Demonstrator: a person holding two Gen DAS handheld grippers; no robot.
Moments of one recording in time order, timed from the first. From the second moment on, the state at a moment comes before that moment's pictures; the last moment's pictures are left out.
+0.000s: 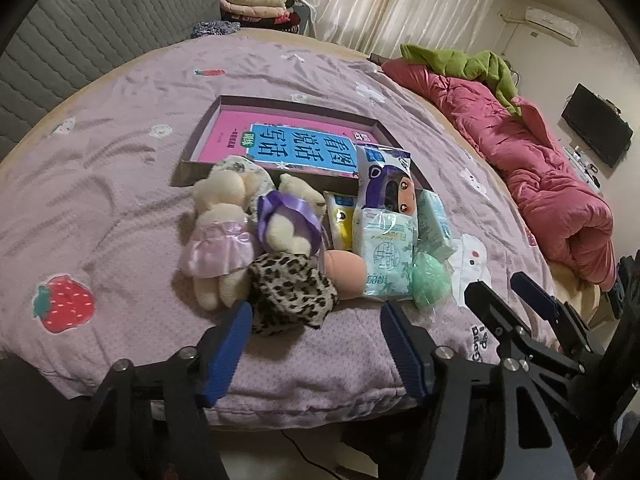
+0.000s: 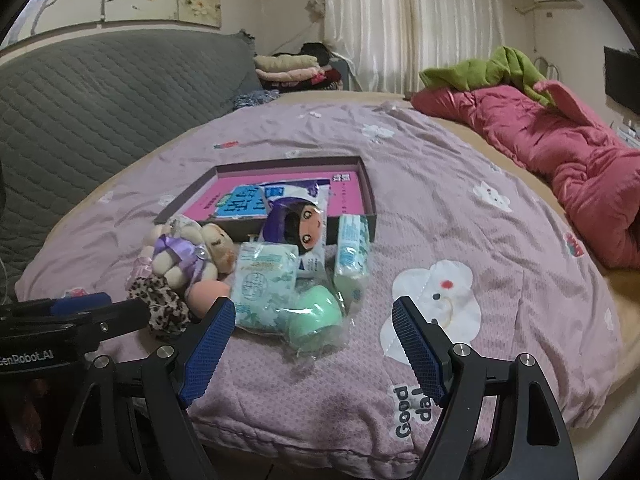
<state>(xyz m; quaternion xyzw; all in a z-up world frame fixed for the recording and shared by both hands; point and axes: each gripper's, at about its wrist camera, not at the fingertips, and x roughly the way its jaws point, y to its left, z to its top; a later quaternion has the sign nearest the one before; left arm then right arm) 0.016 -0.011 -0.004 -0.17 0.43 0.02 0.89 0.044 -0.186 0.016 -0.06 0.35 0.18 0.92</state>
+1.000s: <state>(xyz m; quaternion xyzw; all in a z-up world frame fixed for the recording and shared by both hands) 0.057 0.008 -0.044 -0.22 0.49 0.05 0.84 0.101 -0.188 -0.044 -0.01 0.46 0.19 0.87</state>
